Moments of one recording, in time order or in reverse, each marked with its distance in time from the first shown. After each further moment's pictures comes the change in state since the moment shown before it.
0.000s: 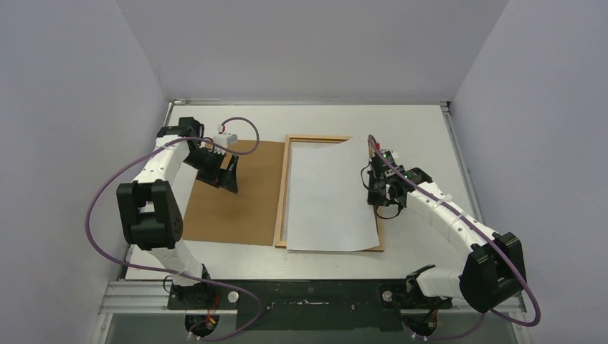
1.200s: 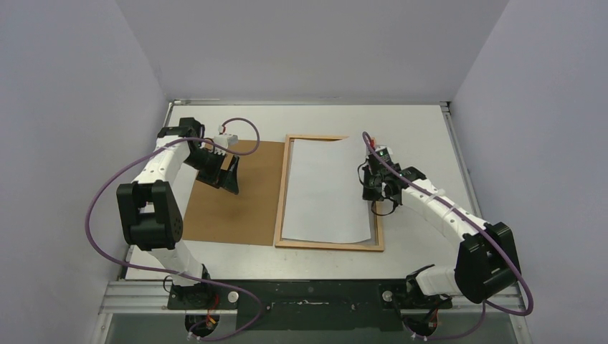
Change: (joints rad) left arm -0.005 -0.005 -0.007 0.000 -0.001 -0.004; right arm -0.008 0.062 -0.032 0.163 -0.021 -0.031
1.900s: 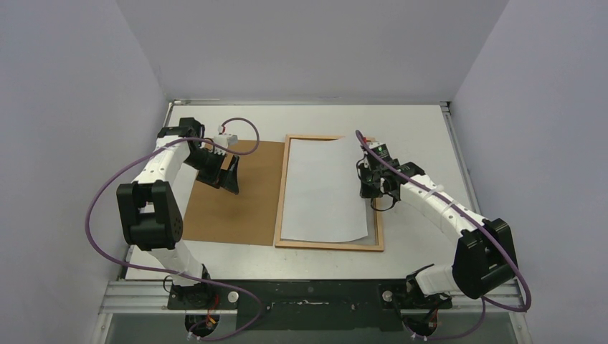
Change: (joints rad) left arm 0.000 0.000 0.000 0.000 0.000 -0.014; right arm 0.000 0.030 0.063 -0.023 -0.065 -0.132
